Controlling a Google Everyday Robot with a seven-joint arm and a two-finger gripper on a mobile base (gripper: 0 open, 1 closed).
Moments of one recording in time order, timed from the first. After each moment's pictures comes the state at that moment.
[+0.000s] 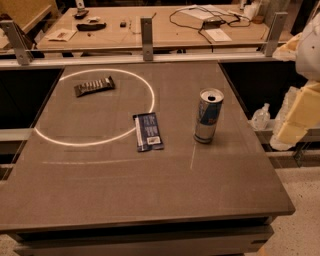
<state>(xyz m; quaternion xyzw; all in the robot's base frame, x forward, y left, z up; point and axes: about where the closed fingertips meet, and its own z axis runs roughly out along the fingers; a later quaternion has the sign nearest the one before) 0.437 -0.208 1.004 -0.60 0.77 -0.07 0.20</state>
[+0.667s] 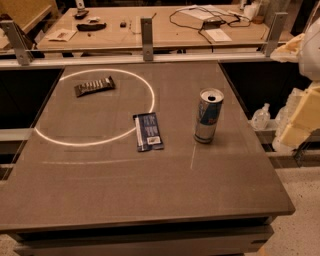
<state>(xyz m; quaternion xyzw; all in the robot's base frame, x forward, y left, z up) 0.432 -0.206 1.004 -0.61 0.76 -0.04 0.21</state>
